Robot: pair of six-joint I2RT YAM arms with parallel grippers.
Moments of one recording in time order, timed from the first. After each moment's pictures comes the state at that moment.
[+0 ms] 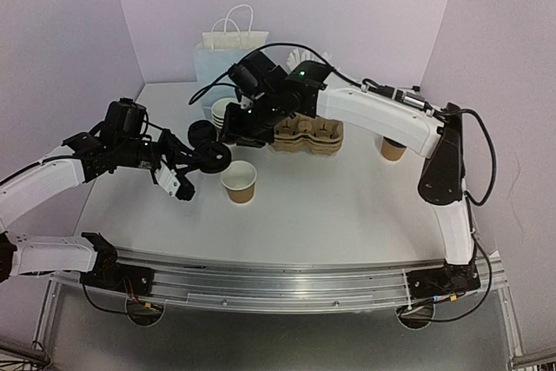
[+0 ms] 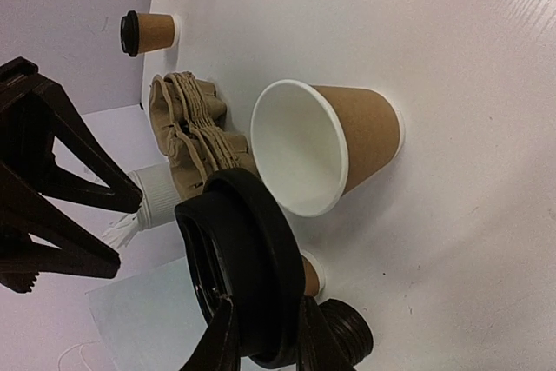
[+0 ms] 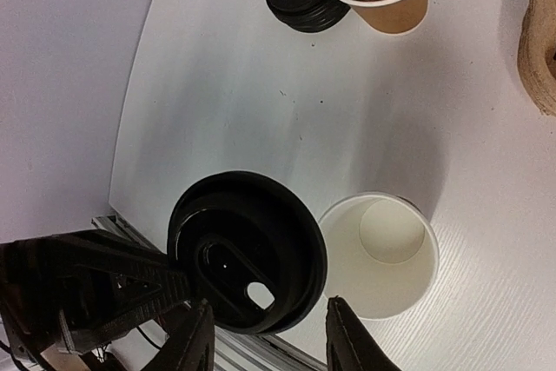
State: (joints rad) left arm -0.54 1.03 0.71 -0.36 0.48 1.92; right arm 1.07 2.20 2.21 -0.87 -0.06 0.92
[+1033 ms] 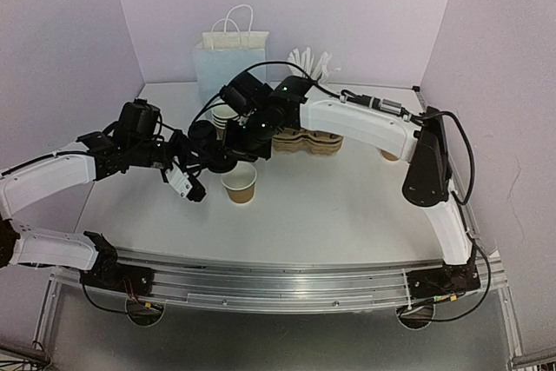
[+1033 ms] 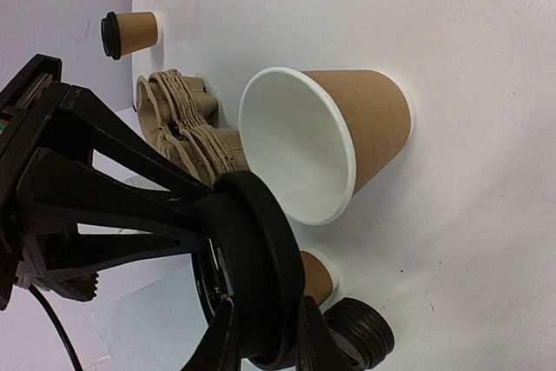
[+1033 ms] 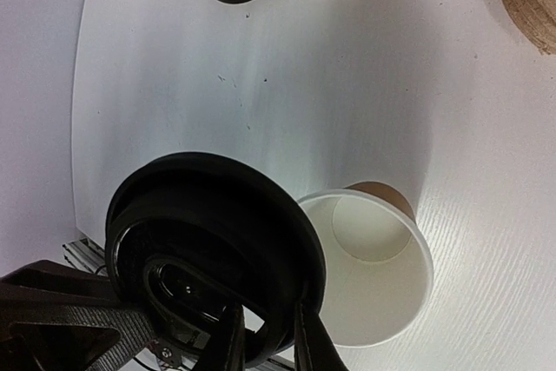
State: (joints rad) left arm -0.60 1.13 0.71 -0.27 0.39 1.96; right arm 1.08 2.30 2.22 -0.91 -0.03 1.03
